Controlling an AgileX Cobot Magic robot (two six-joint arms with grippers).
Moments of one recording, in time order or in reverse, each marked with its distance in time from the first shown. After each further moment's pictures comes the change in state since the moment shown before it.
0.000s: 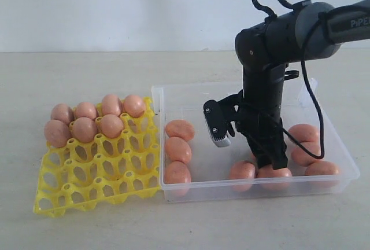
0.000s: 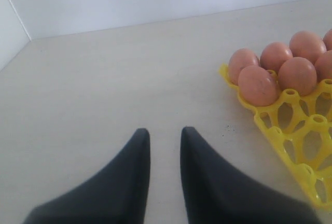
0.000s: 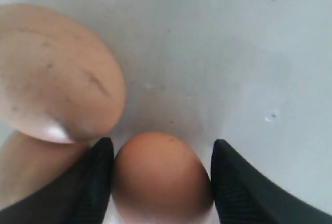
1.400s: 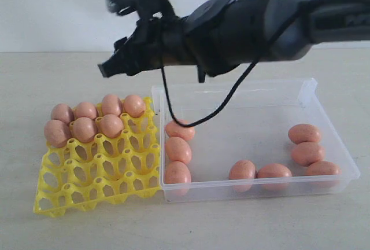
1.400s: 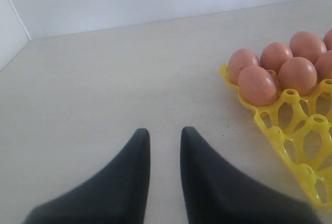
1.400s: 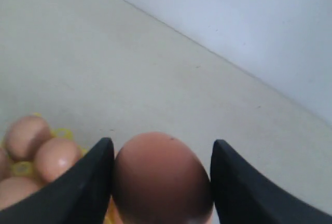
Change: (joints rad) left arm 0.000 0.000 0.000 0.000 0.000 0.000; right arm 0.269 -0.102 -0.028 1.311 -1.090 -0.109
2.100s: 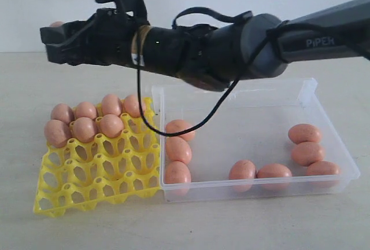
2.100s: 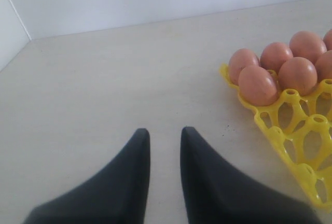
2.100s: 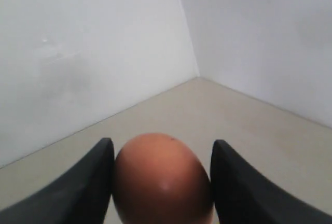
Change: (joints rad) left arm 0.000 0.000 0.000 0.000 0.000 0.000; right arm -0.041 0.088 -0.009 -1.951 -0.583 2.181
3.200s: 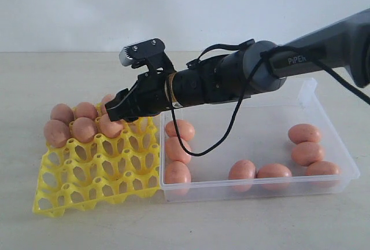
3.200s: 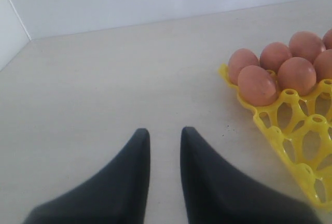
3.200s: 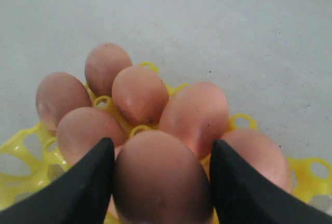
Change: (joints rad) left arm 0.000 0.000 0.000 0.000 0.000 0.000; right arm -0.091 0.148 -0.001 -0.529 0.198 0.383
